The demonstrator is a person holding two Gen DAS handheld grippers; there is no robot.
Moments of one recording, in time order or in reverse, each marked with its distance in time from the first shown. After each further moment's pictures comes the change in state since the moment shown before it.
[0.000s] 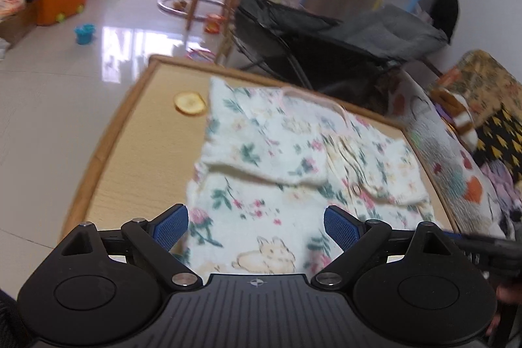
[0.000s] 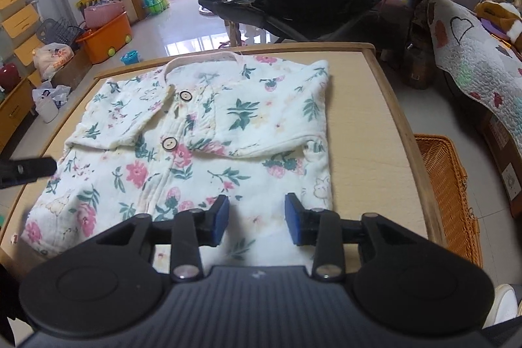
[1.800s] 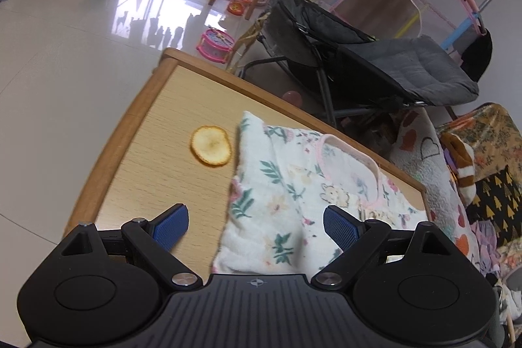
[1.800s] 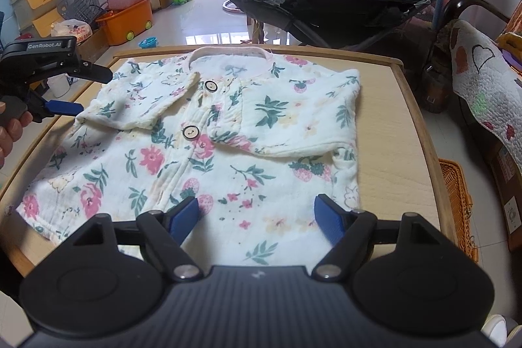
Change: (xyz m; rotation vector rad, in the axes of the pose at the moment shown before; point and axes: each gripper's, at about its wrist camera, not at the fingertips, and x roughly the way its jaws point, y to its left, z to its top) left arm 0.087 0.042 0.064 -0.197 0.075 -0.066; right arm 0.008 0.018 -0.005 -0.125 -0.008 0.011
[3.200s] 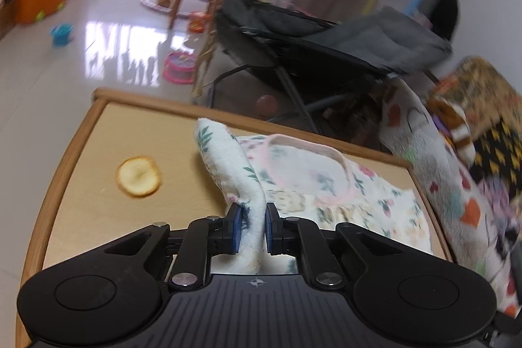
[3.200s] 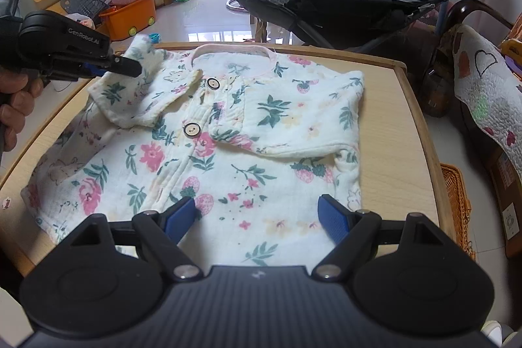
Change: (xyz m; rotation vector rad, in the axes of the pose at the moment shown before) left arm 0.006 -0.070 0.004 0.269 -0.024 -0.010; right arm 0.002 0.002 0.001 -0.029 0.006 -0.003
